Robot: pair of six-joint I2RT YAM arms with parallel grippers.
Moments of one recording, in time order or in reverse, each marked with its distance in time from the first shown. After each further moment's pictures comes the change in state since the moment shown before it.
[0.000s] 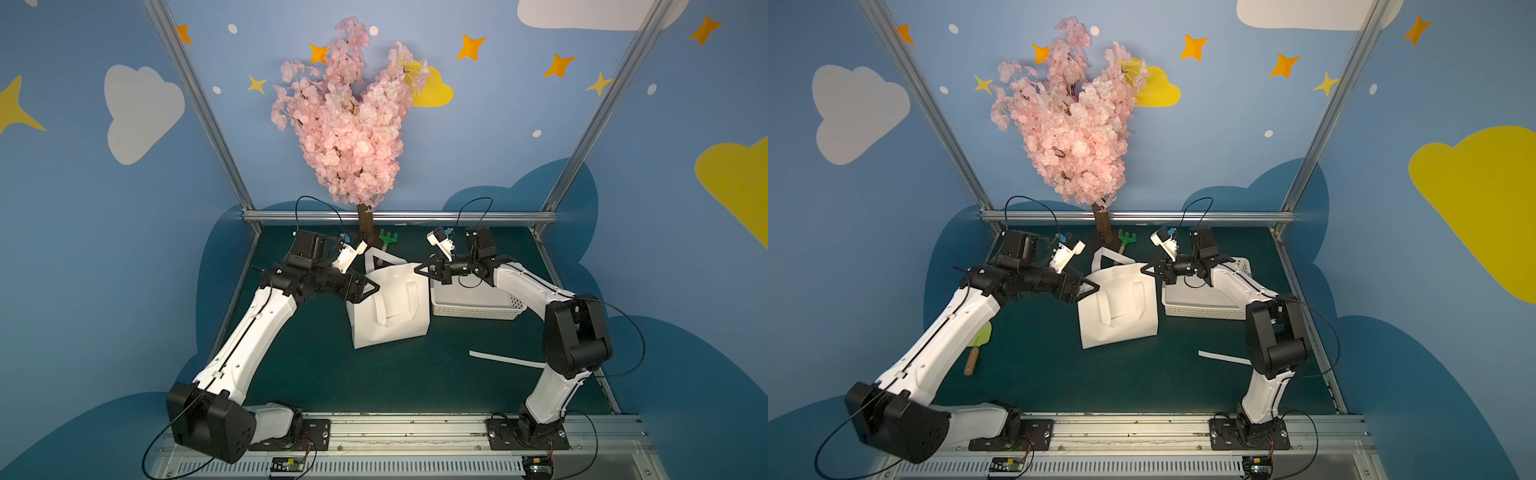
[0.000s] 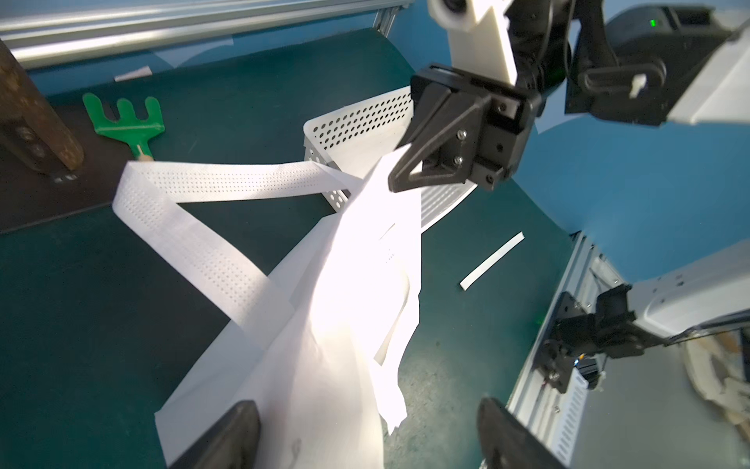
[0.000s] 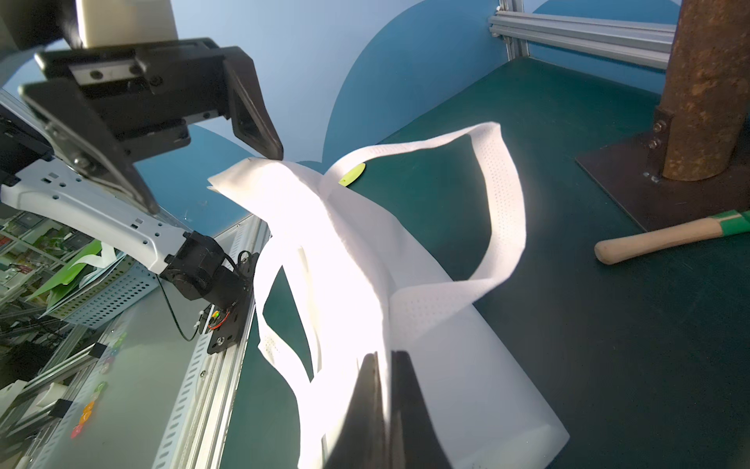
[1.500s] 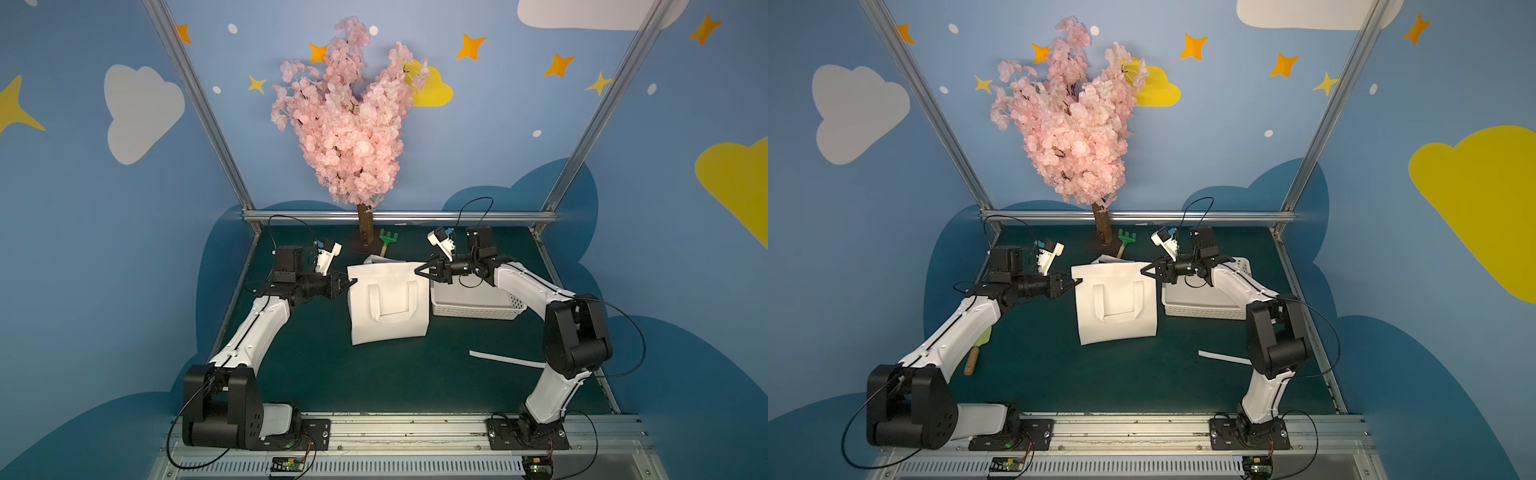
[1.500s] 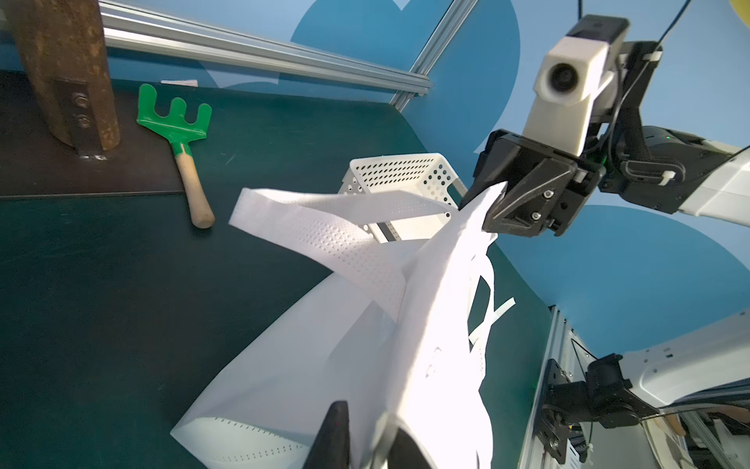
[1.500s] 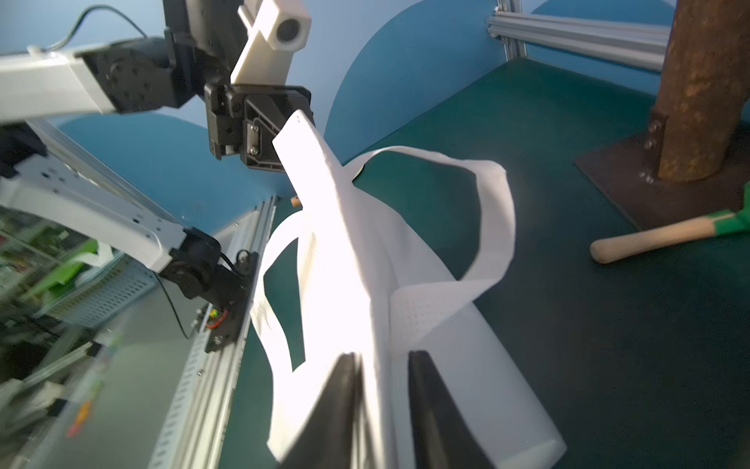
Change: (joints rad) left arm 0.231 0.090 -0.246 0.440 0.250 -0.130; right arm 0.003 -0.005 0.000 -0.015 0.012 -0.013
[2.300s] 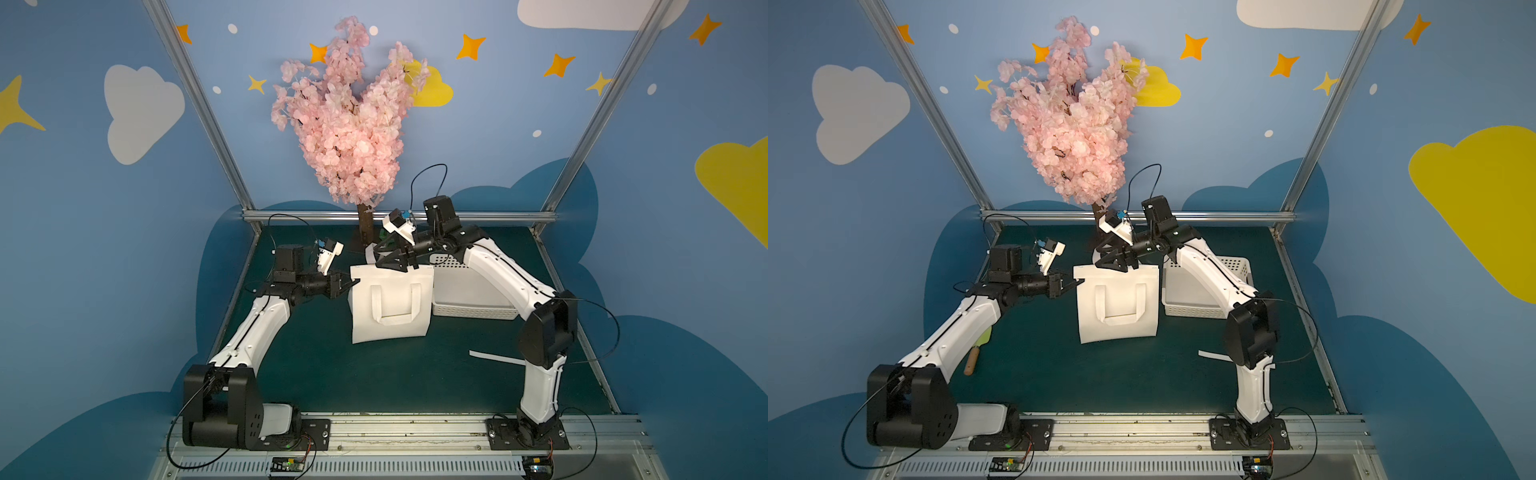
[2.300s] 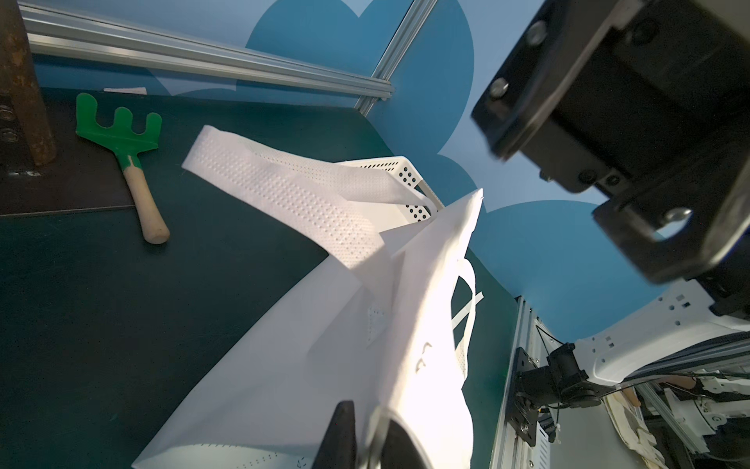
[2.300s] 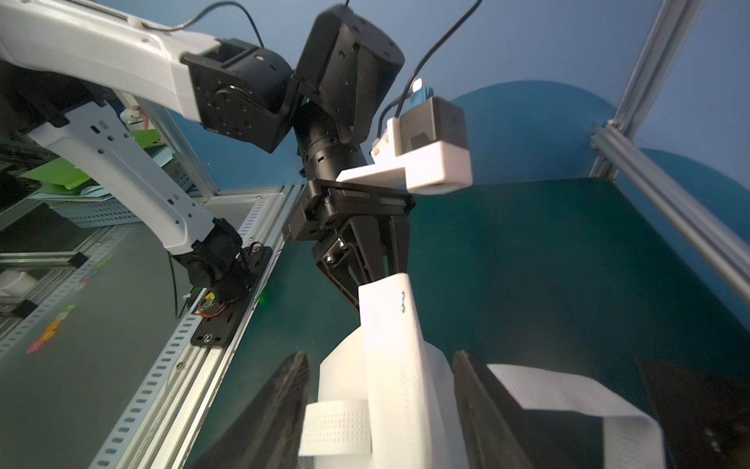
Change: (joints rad) left arm -0.001 0.001 0.002 0.021 0.086 -0.003; right arm 0.262 0.206 0.629 -0.409 0.044 -0.280
